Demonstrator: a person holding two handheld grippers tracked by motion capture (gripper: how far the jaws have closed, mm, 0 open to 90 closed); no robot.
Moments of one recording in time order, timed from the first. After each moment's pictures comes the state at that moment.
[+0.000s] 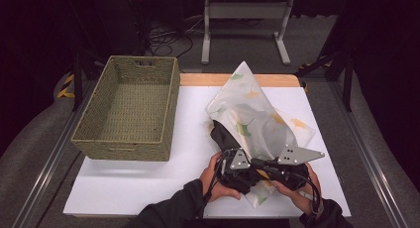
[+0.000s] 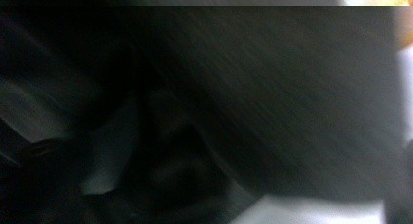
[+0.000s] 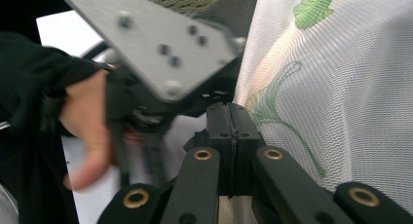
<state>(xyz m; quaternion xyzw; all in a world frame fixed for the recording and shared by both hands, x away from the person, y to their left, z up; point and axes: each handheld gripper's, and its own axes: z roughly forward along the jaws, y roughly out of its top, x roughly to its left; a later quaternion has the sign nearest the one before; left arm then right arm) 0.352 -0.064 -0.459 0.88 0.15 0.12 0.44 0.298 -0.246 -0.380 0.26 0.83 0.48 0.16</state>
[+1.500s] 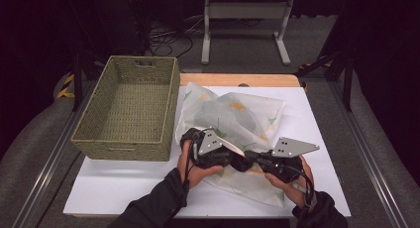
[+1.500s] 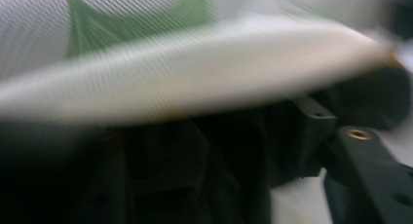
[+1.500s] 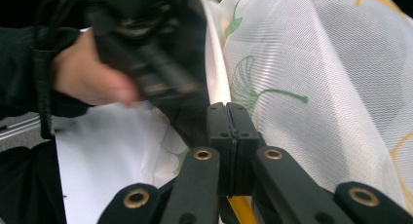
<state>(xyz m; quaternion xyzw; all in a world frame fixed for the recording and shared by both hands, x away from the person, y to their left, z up) 0.353 0.022 -0.410 0.82 0.18 0.17 0.51 0.308 -0.230 -0.363 0.25 0.82 0.49 0.17</state>
